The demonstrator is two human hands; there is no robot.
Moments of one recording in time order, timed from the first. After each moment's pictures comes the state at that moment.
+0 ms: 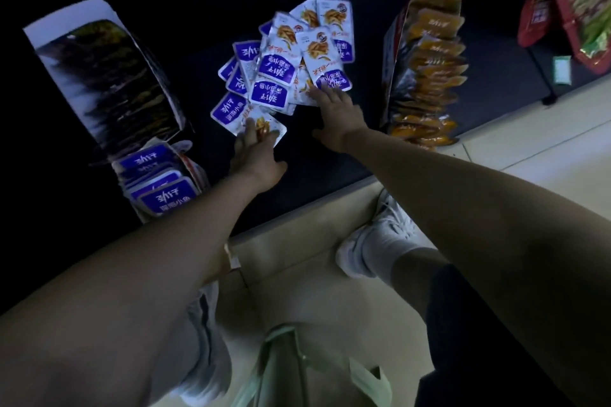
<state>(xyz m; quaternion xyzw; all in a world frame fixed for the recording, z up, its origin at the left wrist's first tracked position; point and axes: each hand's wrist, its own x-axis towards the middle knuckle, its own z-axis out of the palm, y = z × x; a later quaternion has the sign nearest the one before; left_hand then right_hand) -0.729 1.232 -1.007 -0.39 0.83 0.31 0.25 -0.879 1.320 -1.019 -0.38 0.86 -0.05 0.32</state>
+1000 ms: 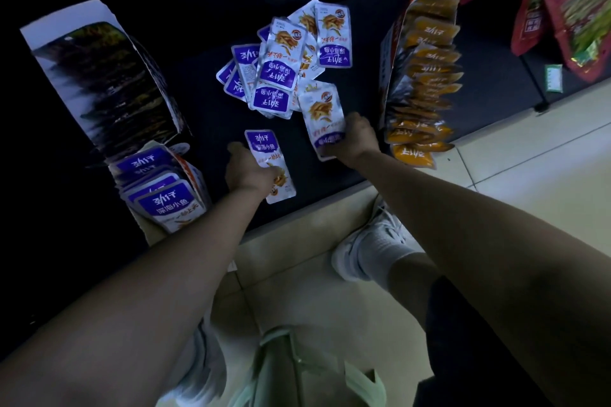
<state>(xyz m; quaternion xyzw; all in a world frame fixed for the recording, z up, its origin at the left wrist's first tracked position) -0.719 1.247 -1.018 -0.58 0.68 0.45 0.05 -0.874 1.353 -1.030 -0.16 0.90 -0.21 0.34</state>
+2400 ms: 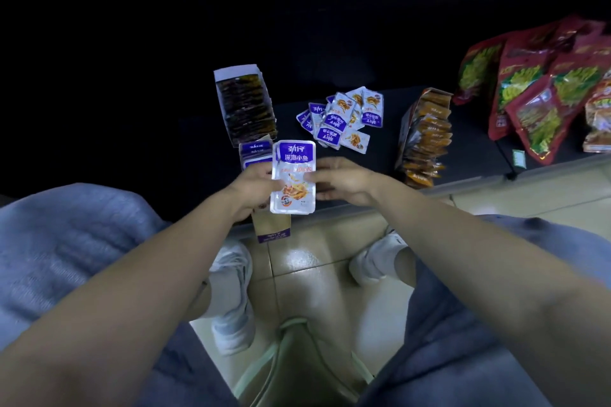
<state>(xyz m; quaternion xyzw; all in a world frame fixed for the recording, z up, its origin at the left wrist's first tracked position) -0.564 1.243 -0.866 -0.44 0.59 0.68 0.02 -0.722 1.343 -0.873 -0.18 0.67 -0.37 0.61</state>
